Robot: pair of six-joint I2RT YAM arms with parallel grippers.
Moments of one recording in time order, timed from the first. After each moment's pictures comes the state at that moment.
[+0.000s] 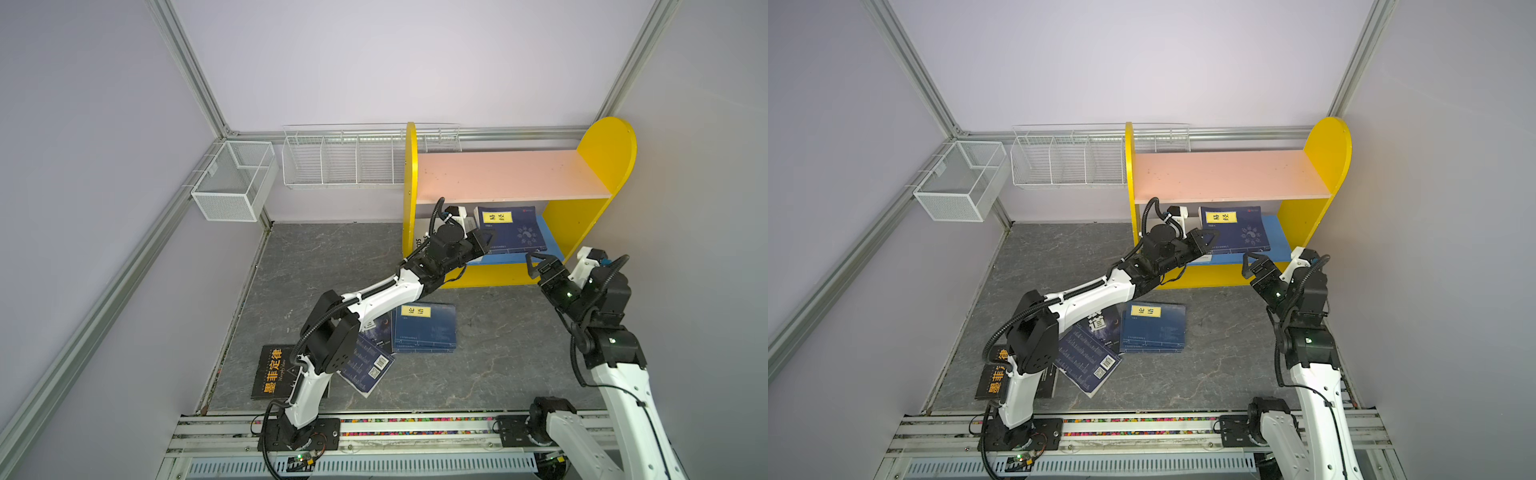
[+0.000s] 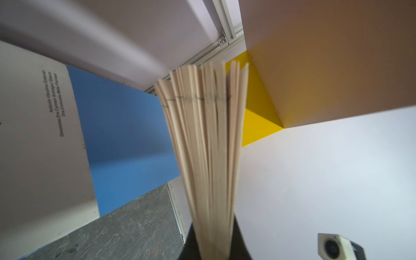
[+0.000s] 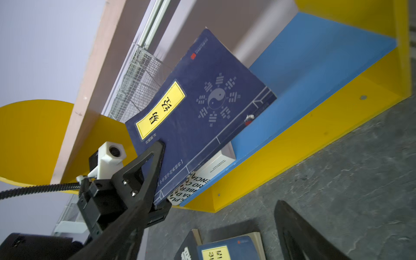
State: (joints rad) left arm -0.94 2.08 1.78 0.30 0.12 -1.04; right arm -0.07 0.79 0.83 -0.33 -0.33 0.89
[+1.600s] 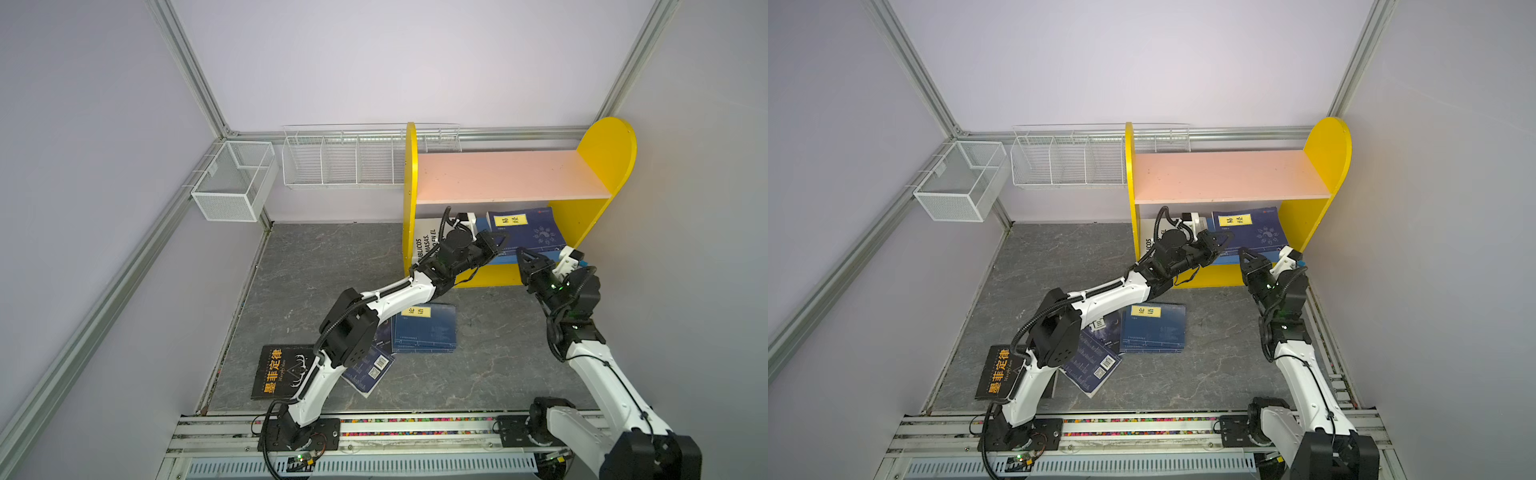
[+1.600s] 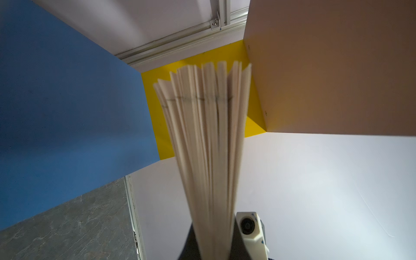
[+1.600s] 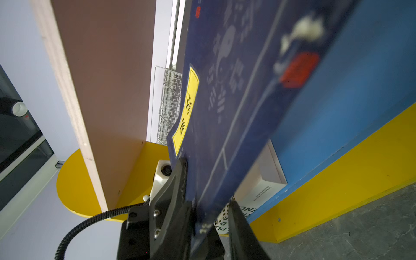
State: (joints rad) left arm -0.97 2.24 1.89 0.42 0.19 -1.29; right arm -0.04 0.99 0.59 0.37 -0.37 1.26
